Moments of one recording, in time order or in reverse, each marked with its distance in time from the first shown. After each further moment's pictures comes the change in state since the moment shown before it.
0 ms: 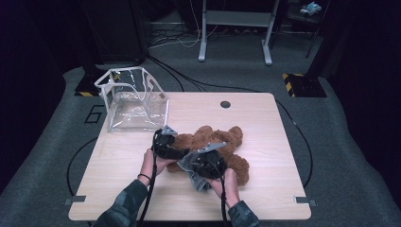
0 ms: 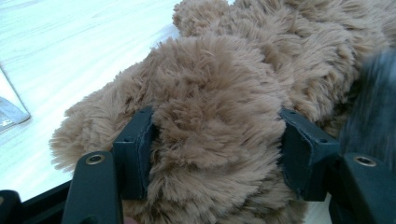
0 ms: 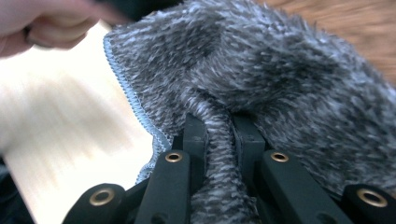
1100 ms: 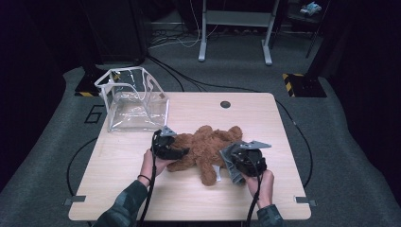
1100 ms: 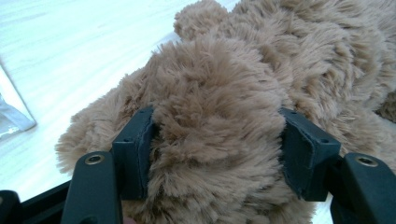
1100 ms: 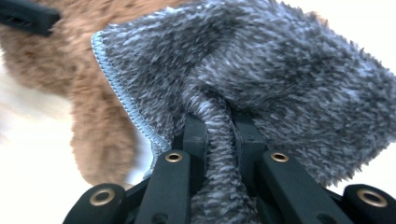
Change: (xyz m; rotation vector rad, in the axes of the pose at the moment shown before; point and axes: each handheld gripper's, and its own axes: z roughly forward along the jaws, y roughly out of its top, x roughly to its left) left arm 0.000 -0.005 -0.001 -0.060 0.019 0.020; right arm -0.072 -0.043 -0.072 -0.098 -0.276 0.147
